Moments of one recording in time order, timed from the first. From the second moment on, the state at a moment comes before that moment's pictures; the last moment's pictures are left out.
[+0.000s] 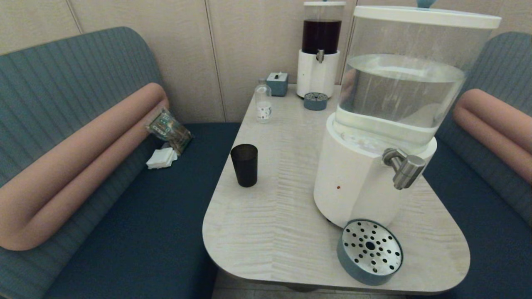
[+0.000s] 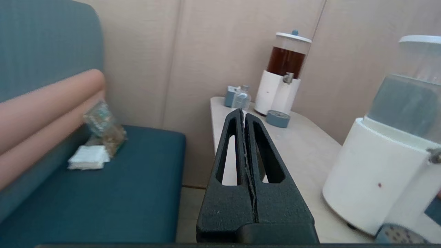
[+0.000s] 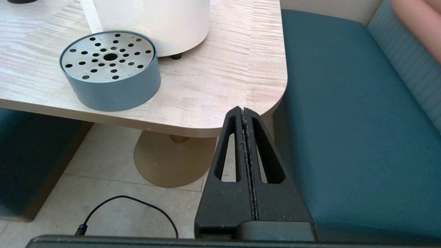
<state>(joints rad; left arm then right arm) -0.05 0.35 -0.06 -0.76 -0.02 -0.26 0.00 0.00 -0.01 0.03 -0.01 -0.05</state>
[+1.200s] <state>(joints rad) -0.01 0.00 -0.01 0.03 0.04 -0.11 0.00 0.00 -0.01 0.03 -0.01 -0.05</state>
